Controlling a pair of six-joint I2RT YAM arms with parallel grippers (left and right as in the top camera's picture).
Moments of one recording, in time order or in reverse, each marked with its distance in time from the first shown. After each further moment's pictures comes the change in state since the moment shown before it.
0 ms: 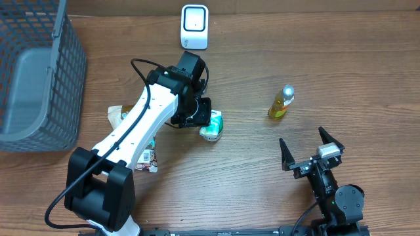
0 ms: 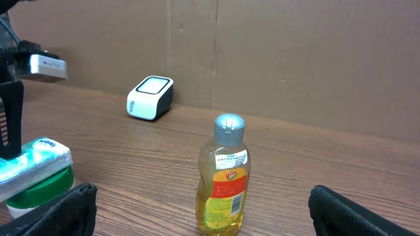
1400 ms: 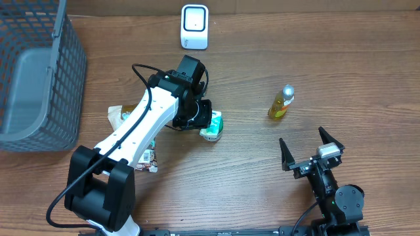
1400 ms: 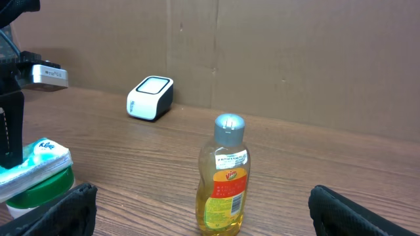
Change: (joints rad) left arm 0.000 0.000 -0.044 0.054 0.028 -0.037; right arm 0.000 0.000 0.000 0.000 0.000 0.000
